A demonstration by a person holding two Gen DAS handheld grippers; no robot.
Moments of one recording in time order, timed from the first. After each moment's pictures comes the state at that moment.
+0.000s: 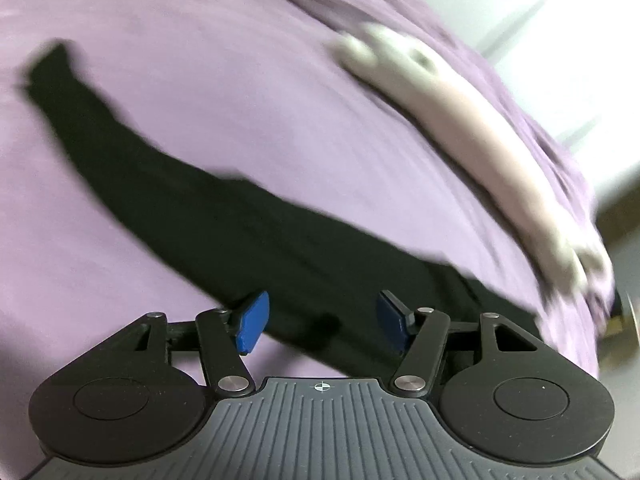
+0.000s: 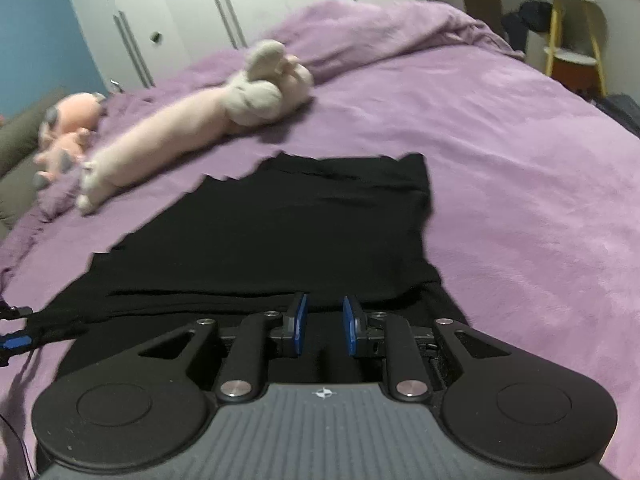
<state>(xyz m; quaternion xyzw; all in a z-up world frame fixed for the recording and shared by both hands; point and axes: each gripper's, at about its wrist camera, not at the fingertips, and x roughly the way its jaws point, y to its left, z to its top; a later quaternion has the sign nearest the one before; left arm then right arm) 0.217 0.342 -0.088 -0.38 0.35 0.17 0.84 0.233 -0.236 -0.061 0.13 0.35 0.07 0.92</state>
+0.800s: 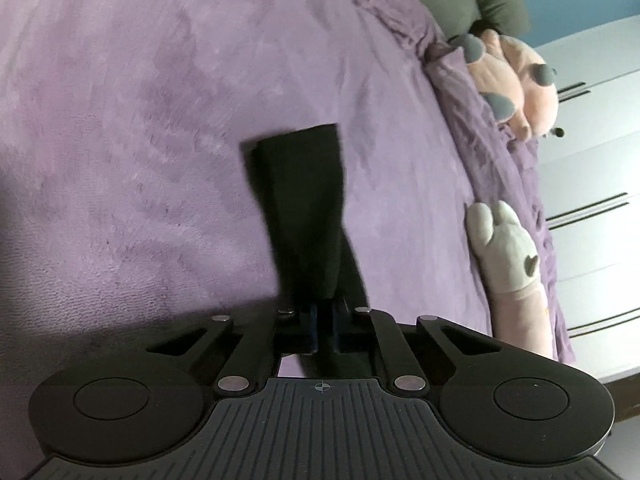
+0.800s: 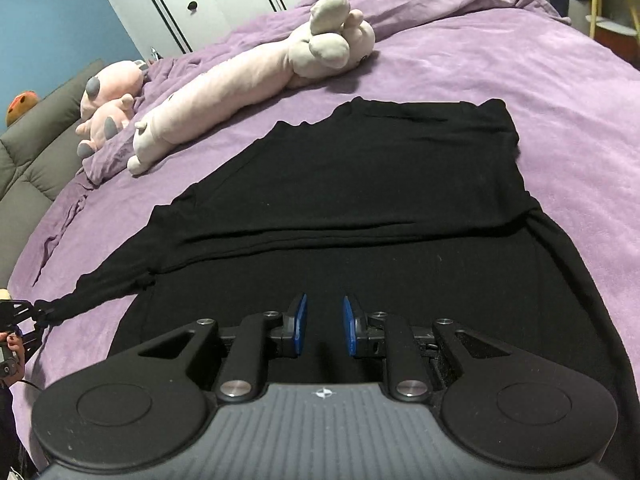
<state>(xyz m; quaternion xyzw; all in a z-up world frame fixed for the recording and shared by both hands) 0.158 0.484 -0.122 -0.55 0.23 0.26 0.75 0.215 -0.182 -0.065 0.15 0.40 0.13 0.89</state>
